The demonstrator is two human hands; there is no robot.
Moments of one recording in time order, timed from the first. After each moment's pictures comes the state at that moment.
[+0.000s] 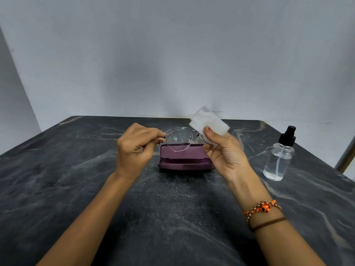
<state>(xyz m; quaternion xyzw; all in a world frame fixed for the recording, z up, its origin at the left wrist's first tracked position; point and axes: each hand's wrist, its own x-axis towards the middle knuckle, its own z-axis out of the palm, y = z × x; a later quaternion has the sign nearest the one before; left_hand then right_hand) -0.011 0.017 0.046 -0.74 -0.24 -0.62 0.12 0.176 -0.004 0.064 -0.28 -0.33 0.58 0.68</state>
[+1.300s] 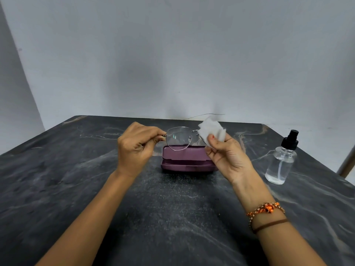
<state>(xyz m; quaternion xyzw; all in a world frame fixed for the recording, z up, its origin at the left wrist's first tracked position) -0.015 0.019 0.049 -0.72 -0.24 -0.64 0.11 0.182 0.001 0.060 -0.30 -0.36 0.59 0.66</state>
